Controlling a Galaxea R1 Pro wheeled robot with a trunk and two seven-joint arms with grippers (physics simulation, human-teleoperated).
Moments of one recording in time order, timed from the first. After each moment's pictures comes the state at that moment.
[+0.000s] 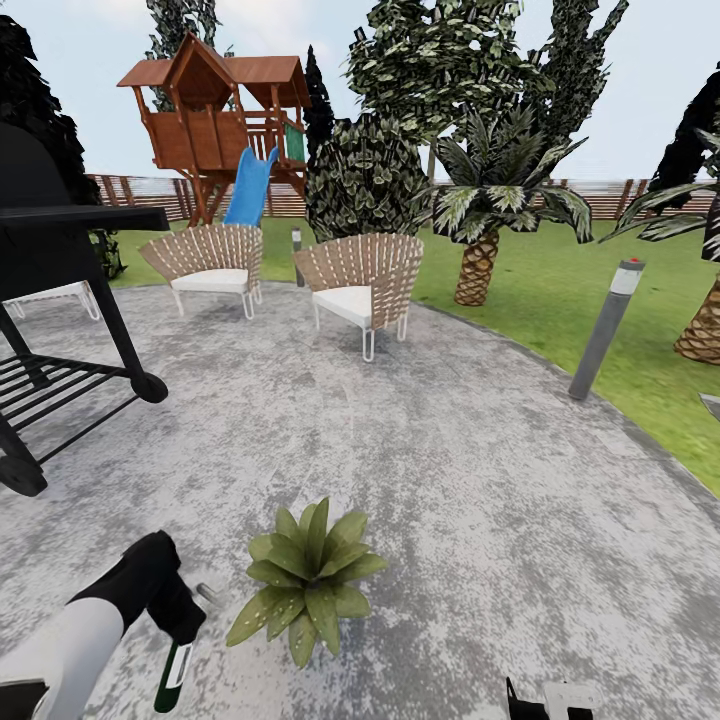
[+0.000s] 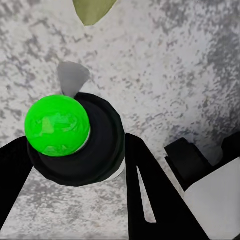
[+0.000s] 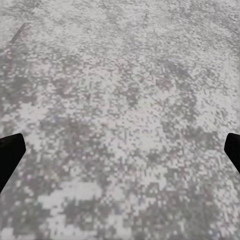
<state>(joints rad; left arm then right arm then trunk) -0.74 0.19 0.05 -0.44 -0.97 0.71 -1.05 -0.39 -0.08 -0.55 -0.03 0.55 -0.65 -0.12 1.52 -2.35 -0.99</state>
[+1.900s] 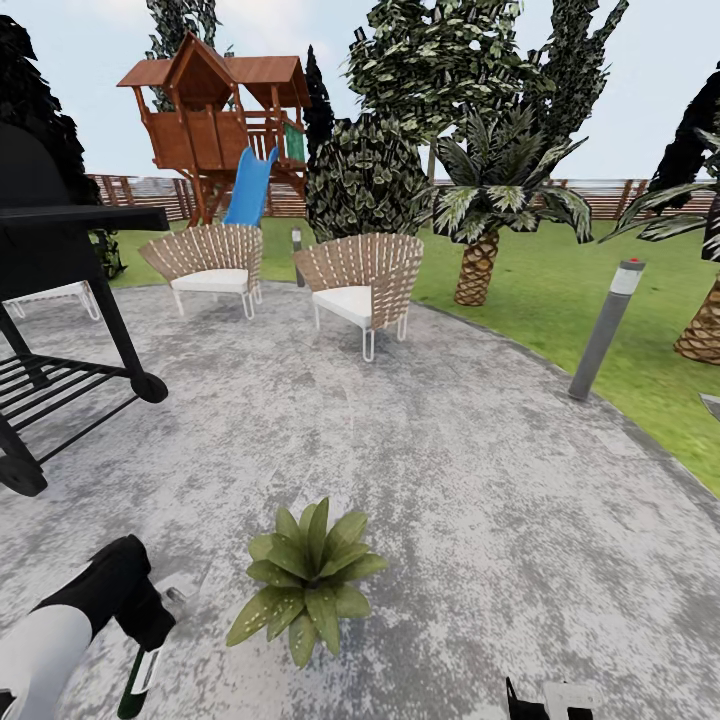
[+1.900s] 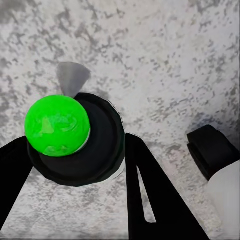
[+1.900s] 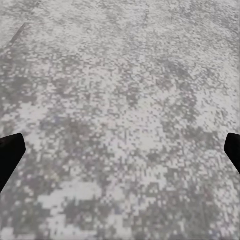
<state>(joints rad) -0.72 0.27 0.05 -0.46 -0.97 0.69 -1.05 -0.39 -0.08 -0.55 -0.03 0.55 -0.65 -0.11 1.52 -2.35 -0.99</state>
